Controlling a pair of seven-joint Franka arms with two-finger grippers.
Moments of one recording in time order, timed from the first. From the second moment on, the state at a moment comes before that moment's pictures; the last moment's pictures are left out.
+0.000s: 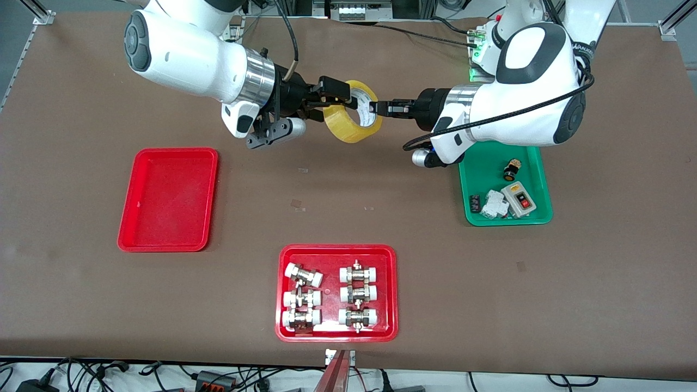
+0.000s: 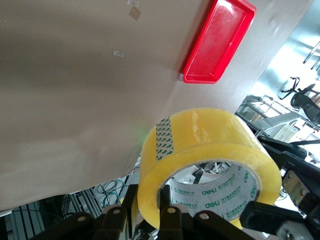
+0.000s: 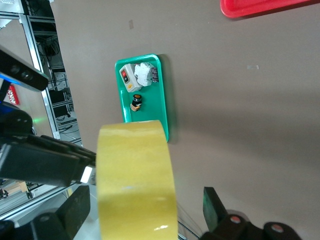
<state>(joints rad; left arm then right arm) -0.12 0.30 -0.35 -1.53 -0.86 1.68 -0.54 0.55 0.27 0.03 -1.48 0.76 1.92 0.39</state>
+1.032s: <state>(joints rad) -0.12 0.30 -0.35 -1.53 -0.86 1.68 -0.54 0.53 0.28 0.01 -1.48 0.88 1.86 0.39</state>
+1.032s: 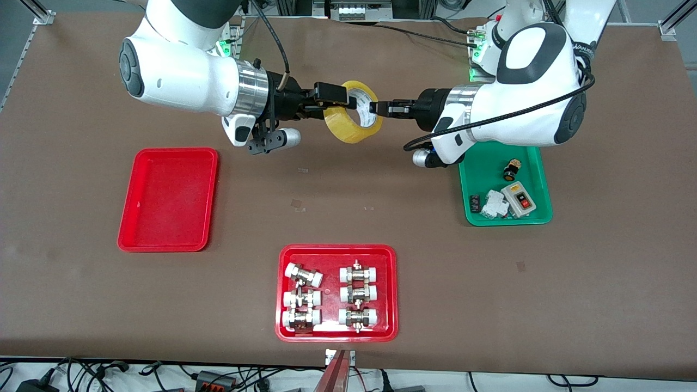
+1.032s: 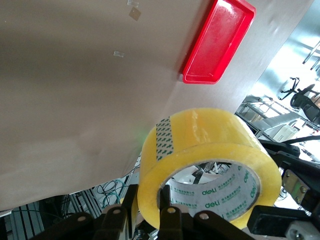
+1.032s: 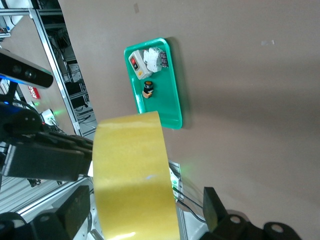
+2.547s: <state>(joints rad) -0.05 0.29 -0.34 -1.43 -0.65 1.51 -0.53 0.52 0.28 0.01 -1.47 0.88 1.81 0.38</state>
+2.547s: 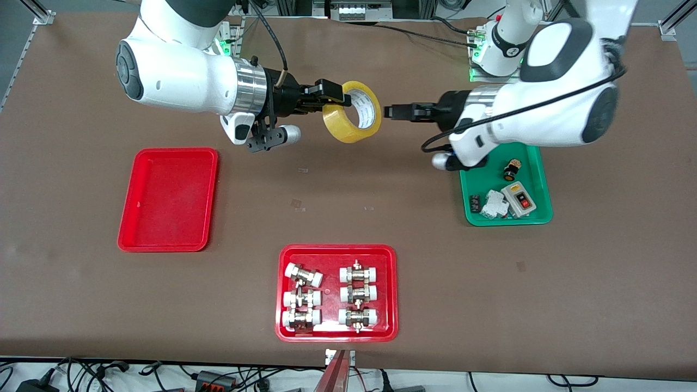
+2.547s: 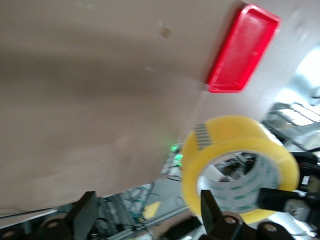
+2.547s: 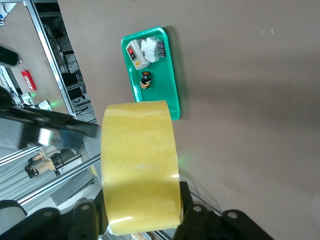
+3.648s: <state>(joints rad) 0.08 0.10 -0.28 -1.46 0.00 1.40 0.01 -0.18 0.62 -0.01 -1.54 0.69 1.56 -0.29</state>
